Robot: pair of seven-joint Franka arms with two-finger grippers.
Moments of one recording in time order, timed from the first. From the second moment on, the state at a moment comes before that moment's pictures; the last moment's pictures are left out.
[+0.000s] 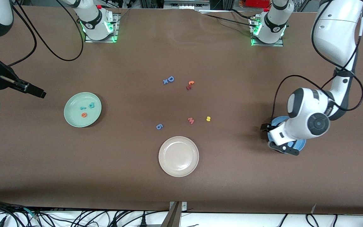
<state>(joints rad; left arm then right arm) -0.09 0.63 -0.08 -1.61 0.02 2.10 0.12 0.34 0.20 -0.34 -1.41 0.06 1.53 0.34</state>
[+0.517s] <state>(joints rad) -0.29 0.63 -0.10 -1.62 0.02 2.10 -0.11 0.14 0.13 -0.12 -1.38 0.01 1.53 0.33</state>
